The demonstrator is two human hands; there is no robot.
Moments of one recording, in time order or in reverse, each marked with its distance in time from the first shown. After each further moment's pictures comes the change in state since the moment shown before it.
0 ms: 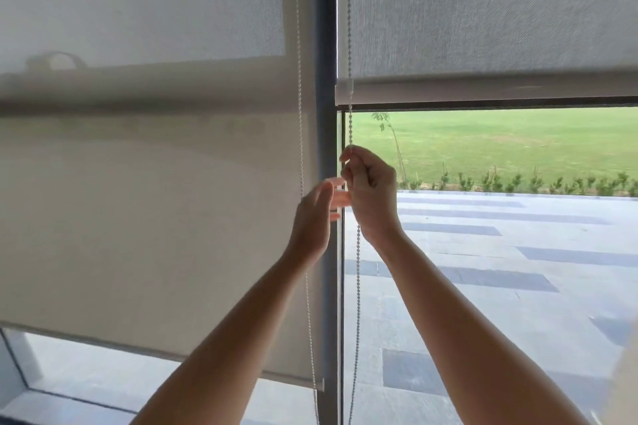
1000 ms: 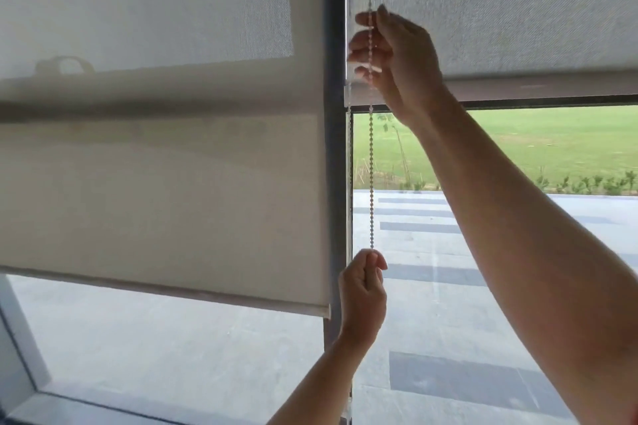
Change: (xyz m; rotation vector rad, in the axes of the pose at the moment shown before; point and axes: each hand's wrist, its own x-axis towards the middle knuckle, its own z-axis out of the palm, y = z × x) left_hand -0.070 -0.069 0.063 -0.070 0.219 0.120; right_hand 0.112 -0.103 0.007 0.224 -0.254 0.005
